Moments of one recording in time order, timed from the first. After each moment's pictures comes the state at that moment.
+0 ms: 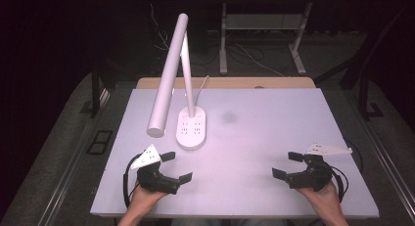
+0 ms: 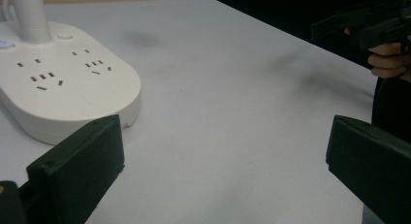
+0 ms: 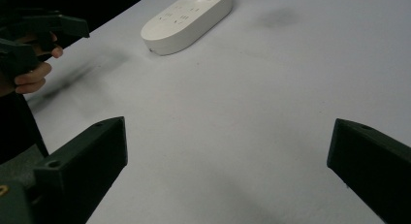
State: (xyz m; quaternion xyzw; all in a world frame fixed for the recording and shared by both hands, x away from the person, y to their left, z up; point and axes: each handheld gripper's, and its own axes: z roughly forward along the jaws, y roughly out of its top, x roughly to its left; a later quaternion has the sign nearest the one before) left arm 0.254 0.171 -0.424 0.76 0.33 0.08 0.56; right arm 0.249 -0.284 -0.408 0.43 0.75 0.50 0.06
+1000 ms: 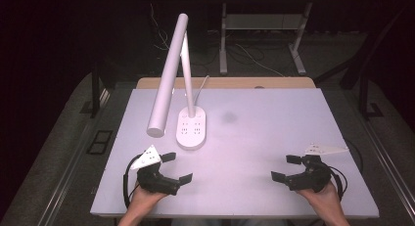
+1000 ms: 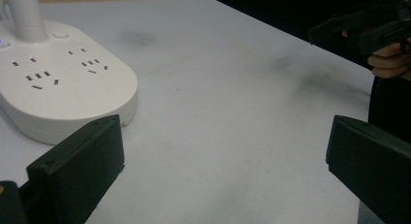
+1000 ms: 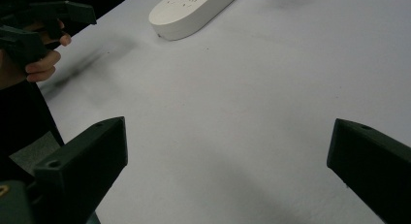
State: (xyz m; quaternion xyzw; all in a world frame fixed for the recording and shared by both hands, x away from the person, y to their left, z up) left arm 0.253 0.171 -0.423 0.76 0.32 0.08 0.56; right arm 0.250 -0.283 -0.408 0.42 0.77 0.48 0.03
